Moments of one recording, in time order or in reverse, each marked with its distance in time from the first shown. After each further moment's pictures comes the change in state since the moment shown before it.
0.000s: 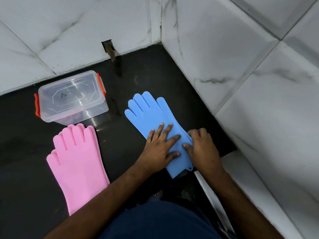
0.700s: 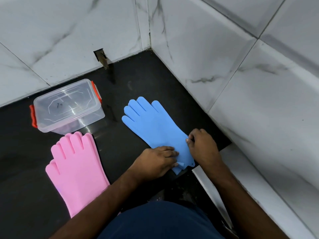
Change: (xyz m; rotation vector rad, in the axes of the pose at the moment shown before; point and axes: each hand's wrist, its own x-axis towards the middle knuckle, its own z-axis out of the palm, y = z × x) left_hand -0.029 0.000 -0.021 0.073 0.198 0.506; right_hand 0.003 0.004 -0.001 0.074 0.051 0.138
